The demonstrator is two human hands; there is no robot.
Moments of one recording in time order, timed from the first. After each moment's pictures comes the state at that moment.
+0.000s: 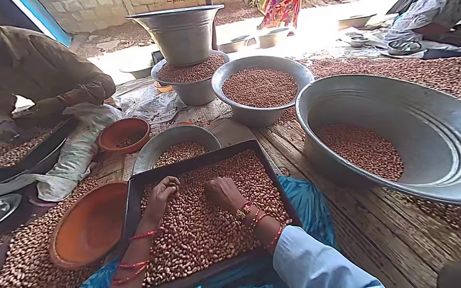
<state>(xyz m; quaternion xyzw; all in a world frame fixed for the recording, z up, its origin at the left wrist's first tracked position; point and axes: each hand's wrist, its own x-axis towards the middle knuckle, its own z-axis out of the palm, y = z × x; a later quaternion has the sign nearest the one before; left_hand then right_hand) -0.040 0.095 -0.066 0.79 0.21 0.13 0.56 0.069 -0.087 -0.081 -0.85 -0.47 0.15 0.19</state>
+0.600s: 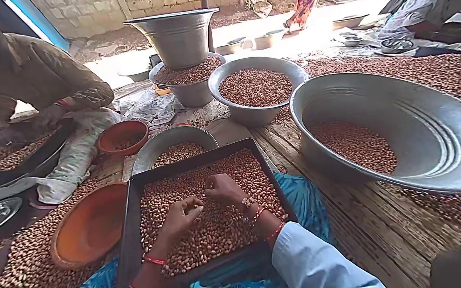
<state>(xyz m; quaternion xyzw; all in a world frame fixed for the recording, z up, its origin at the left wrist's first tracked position) -0.067 0.043 -0.071 0.88 0.16 0.00 0.44 0.081 -0.099 -0.082 -0.82 -0.37 0.27 0.35</state>
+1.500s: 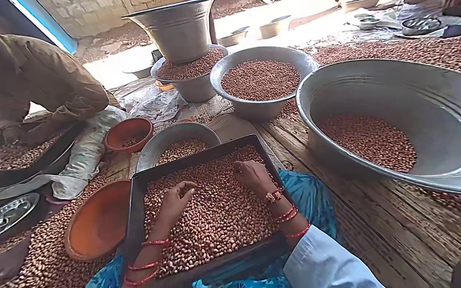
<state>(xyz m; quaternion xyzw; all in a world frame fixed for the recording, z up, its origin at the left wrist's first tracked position) -0.042 0.064 -0.066 0.90 0.23 0.03 0.37 0.113 -0.156 -0.072 -0.91 -0.32 0.18 0.21</state>
